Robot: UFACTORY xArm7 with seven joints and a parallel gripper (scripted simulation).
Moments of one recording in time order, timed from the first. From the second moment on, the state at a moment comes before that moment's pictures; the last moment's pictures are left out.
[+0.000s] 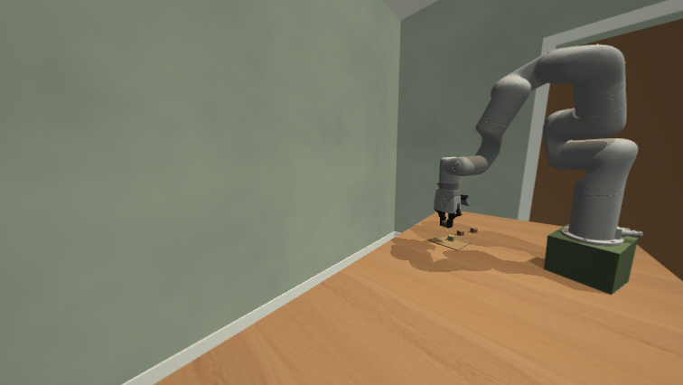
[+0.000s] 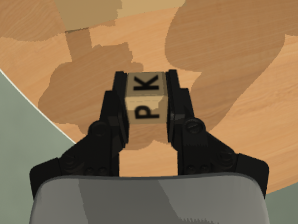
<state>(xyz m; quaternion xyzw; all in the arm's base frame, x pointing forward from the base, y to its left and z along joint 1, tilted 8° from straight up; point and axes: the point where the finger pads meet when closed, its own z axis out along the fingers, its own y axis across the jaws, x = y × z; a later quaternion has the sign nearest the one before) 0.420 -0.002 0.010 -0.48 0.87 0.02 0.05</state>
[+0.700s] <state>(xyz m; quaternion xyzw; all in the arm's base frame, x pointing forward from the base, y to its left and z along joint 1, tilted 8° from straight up) 0.412 -0.051 0.007 -0.62 0.78 0.02 0.06</state>
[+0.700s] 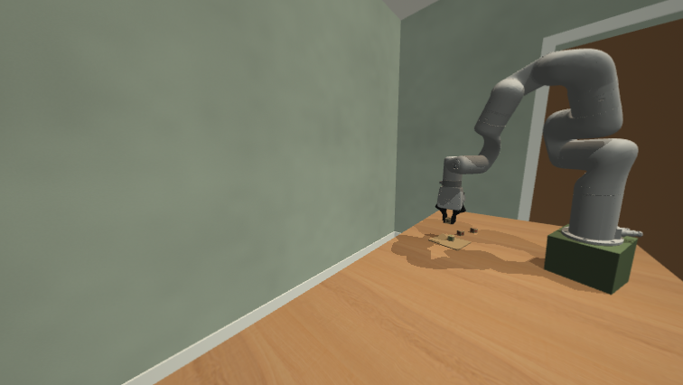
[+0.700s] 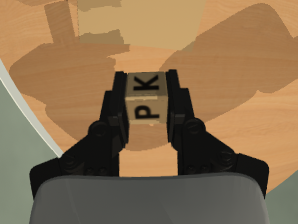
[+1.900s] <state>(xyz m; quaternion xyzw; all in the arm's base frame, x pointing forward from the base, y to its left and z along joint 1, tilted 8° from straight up) 0.417 -0.043 -0.071 -0.62 0.78 0.02 0.06</state>
